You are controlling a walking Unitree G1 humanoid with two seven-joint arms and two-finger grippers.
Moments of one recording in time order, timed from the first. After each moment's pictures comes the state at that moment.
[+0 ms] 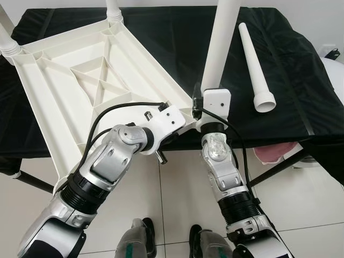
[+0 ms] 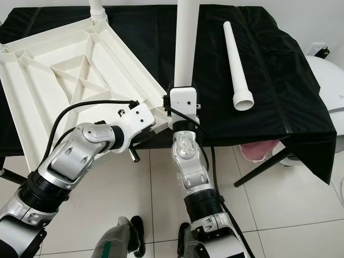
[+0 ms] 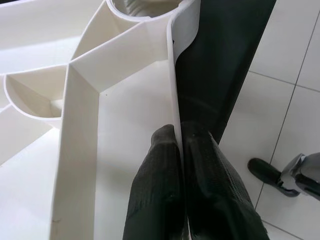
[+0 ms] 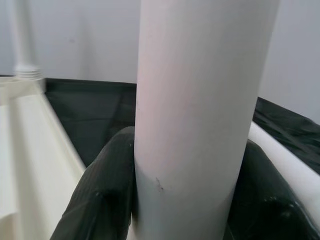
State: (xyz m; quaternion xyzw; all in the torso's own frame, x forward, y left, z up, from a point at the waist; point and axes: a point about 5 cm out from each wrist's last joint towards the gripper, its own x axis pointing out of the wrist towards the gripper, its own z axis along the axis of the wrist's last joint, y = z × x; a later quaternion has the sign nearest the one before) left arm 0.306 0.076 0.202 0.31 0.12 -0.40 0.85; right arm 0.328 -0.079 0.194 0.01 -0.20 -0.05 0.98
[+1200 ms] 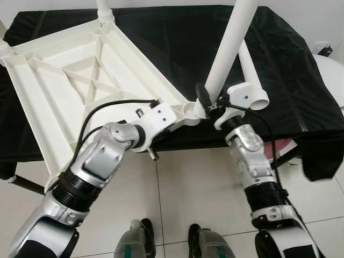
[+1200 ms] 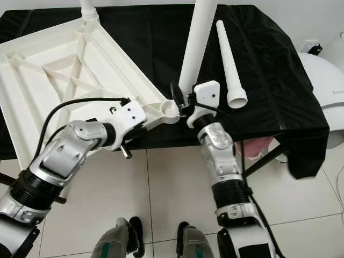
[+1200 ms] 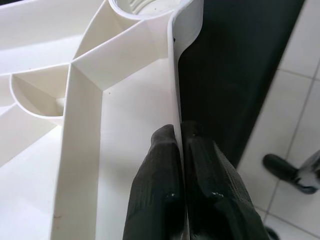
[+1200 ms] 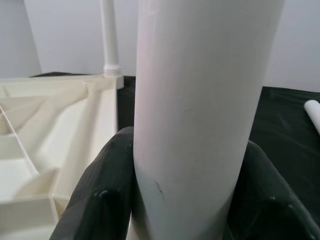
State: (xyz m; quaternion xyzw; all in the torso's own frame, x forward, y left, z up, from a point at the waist) left arm 0.317 0.102 0.204 0.33 0.12 -0.37 0.86; right arm 0.349 -0.124 0.214 0.01 -0.21 0.19 0.96
